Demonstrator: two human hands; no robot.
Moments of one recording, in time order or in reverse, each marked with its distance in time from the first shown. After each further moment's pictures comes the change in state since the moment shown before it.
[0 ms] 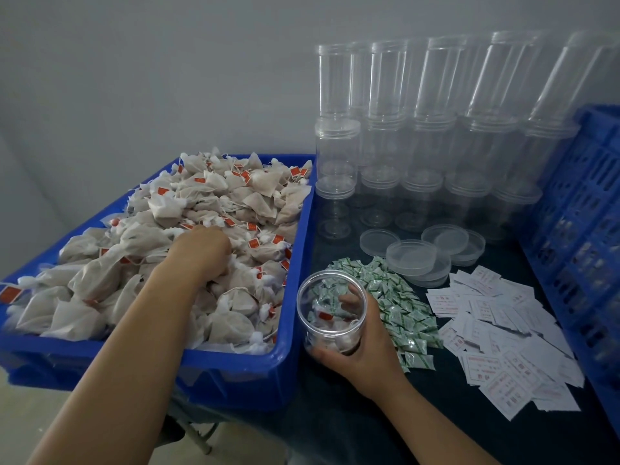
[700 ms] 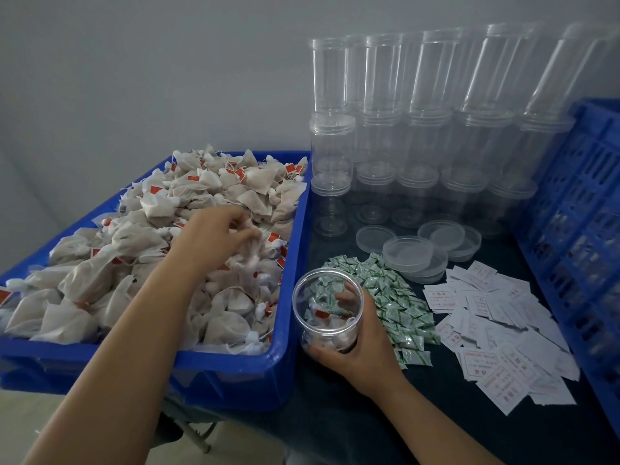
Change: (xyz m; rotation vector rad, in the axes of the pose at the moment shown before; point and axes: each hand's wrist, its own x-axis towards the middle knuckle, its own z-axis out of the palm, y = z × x) left_hand -0.010 0.017 -0.014 -0.698 0.420 0.133; right_hand 0.001 0.000 0.000 -0.002 0.011 -0.030
